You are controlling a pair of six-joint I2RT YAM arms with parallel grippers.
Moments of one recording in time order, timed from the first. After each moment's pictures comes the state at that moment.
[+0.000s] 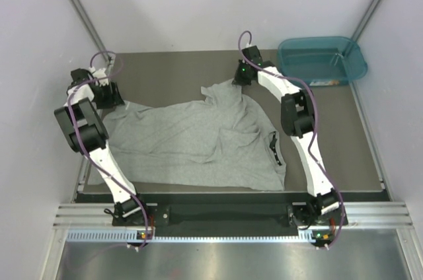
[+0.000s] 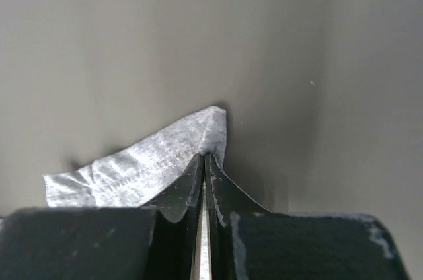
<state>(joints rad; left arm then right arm) 0.49 2.15 1.64 -0.54 0.45 0.24 0.37 2.56 2.26 -0.51 -0.11 0.60</state>
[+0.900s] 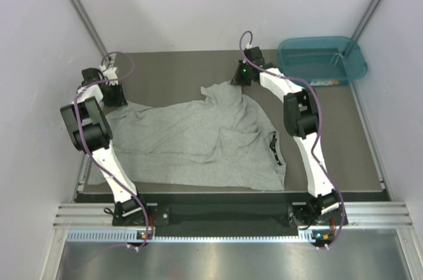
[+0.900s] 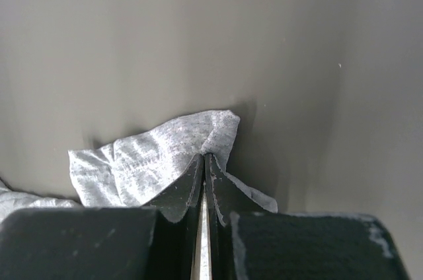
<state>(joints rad) 0.40 2.14 1.58 -0.45 0.39 0.27 0.37 2.49 2.11 -0.38 -0.19 0.61</state>
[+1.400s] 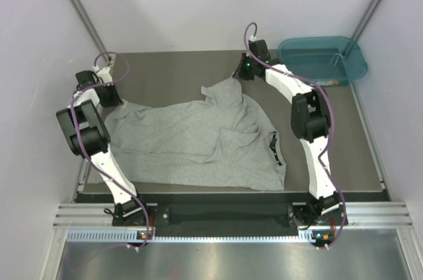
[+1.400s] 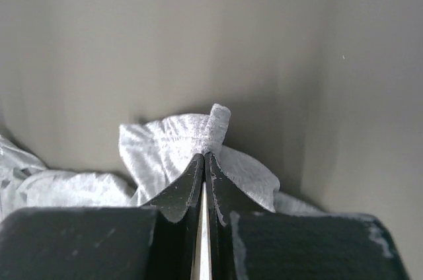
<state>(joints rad) 0.43 2.09 1.50 -0.34 0.45 0.23 0.36 2.35 2.02 -0.37 -0.20 0.59</state>
